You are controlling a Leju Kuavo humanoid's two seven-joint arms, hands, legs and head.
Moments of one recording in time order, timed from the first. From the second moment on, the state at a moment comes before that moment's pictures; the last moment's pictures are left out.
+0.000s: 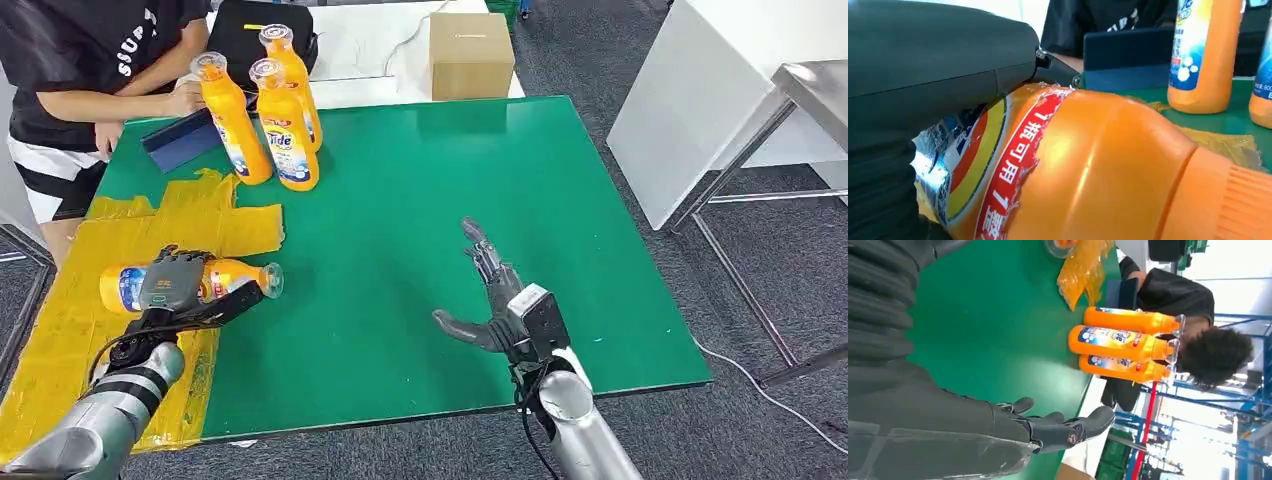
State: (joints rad) left arm -0.61 0.13 -0.10 -0.44 -1.08 0.65 -0.15; right arm -0.15 -0.01 0.37 -1.45 -0.01 0.02 -0.38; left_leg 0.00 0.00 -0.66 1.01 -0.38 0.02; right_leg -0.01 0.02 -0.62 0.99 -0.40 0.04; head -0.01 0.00
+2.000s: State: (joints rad) left arm -0.59 0.00 0.13 -0.45 -0.54 0.44 -0.50; right arm -0.17 0.01 0.37 -1.38 0.01 -0.02 -0.36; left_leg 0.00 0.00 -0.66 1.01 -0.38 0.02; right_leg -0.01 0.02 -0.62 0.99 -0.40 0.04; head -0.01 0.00
